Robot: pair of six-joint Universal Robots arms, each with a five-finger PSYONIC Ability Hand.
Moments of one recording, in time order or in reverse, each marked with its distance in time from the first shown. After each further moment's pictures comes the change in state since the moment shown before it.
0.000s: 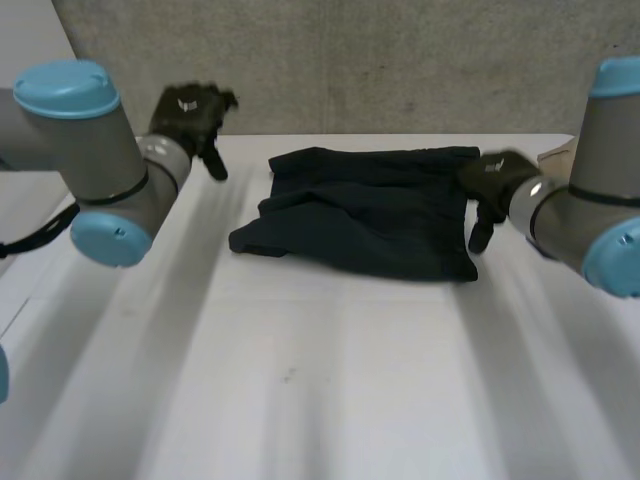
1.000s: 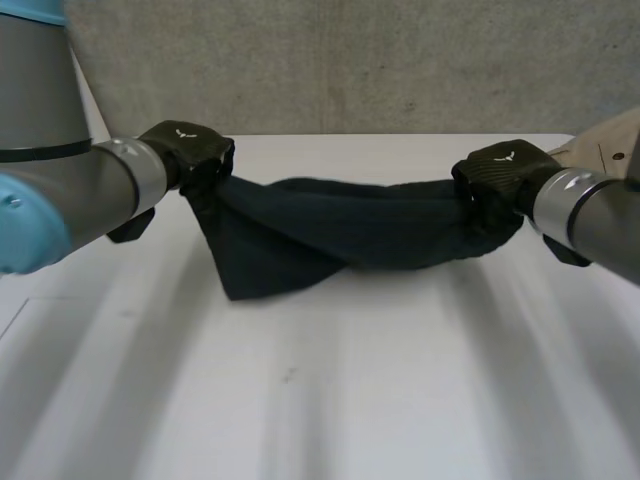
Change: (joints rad) left arm -0.031 0.202 -0.023 -0.536 0.036 0.114; right arm -0.029 -0.195 0.162 0.011 -0.131 0.039; left_hand 0.802 0.880 0.874 0.880 0.866; right_hand 0.620 0.680 0.694 0.706 0.688
